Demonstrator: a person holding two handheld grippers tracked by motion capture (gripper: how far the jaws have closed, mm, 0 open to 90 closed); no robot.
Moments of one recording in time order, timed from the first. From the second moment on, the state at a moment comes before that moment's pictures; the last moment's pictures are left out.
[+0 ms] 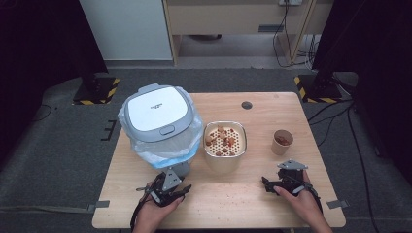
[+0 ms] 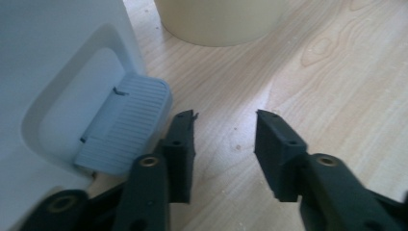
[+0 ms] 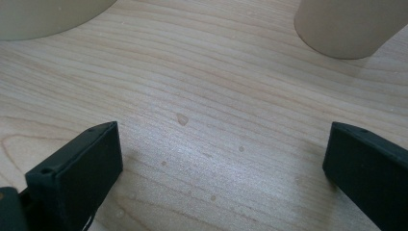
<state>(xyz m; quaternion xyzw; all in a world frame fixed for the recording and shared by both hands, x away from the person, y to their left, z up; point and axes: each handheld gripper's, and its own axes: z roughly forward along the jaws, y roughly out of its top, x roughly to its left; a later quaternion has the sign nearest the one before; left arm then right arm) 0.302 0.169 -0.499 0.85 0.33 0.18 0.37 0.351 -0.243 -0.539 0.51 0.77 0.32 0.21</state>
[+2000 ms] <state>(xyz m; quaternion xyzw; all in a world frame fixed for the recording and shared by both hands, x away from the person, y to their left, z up) 0.334 0.169 -0.519 0.82 0.38 0.25 0.34 0.349 -0.244 -0.539 0.50 0.78 0.32 0.20</state>
